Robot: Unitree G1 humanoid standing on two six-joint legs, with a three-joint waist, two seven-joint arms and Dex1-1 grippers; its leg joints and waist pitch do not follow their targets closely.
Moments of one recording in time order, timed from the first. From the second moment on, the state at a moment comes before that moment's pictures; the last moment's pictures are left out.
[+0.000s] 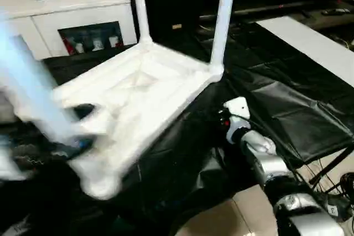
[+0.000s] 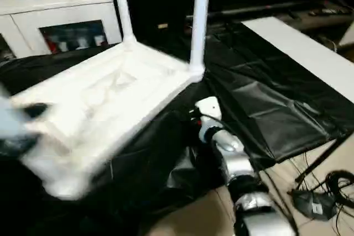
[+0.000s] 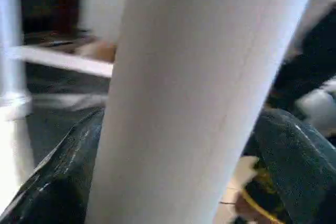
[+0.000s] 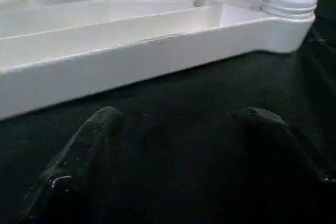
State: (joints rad) left arm 0.06 0.77 0.37 -0.45 -1.14 0.65 -1.06; right arm -0.59 -0.13 0.03 0.93 0.06 -0.18 0.37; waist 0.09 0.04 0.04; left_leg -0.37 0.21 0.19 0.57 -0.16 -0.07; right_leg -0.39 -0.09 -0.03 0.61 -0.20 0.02
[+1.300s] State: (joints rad) left arm -0.41 0.41 -0.13 -0.25 -0.74 0.50 -1.01; right arm -0.73 -0.07 0.10 1.16 -0.04 -0.27 0.61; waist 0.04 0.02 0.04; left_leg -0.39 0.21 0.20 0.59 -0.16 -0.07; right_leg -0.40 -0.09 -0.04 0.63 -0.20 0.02
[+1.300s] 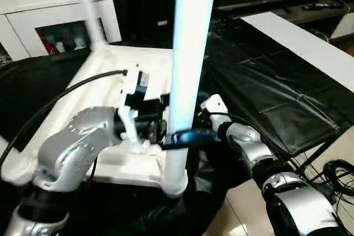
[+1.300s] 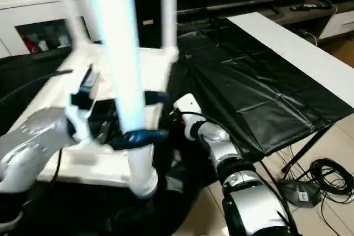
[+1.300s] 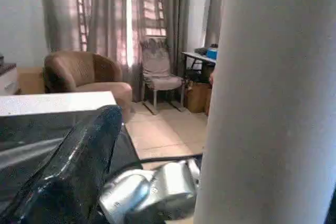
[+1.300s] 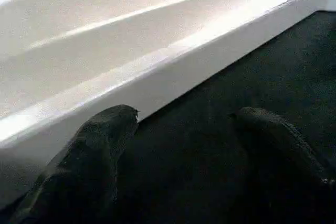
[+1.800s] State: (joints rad) left arm -0.48 0.37 -0.15 -0.14 -0.63 0.40 -1.00; right arm -0.72 -0.03 0.12 1.15 -0.05 -0.32 0.69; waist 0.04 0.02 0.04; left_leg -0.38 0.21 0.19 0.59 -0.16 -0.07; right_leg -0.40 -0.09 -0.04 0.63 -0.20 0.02
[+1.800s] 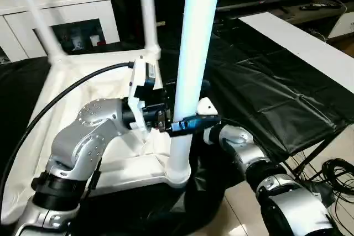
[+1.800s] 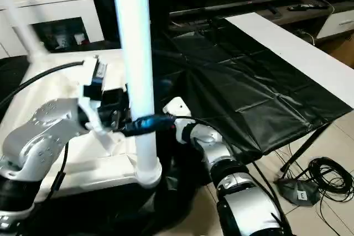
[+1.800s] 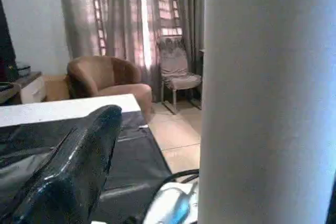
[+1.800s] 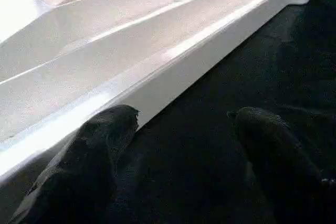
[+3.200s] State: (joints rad) left arm -0.33 0.34 0.04 0.04 -0.36 0.23 -0.58; right arm -0.37 -0.14 -0.06 0.46 0.09 -0.13 0.53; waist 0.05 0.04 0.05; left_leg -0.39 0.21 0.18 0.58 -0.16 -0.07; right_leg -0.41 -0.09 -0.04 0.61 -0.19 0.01
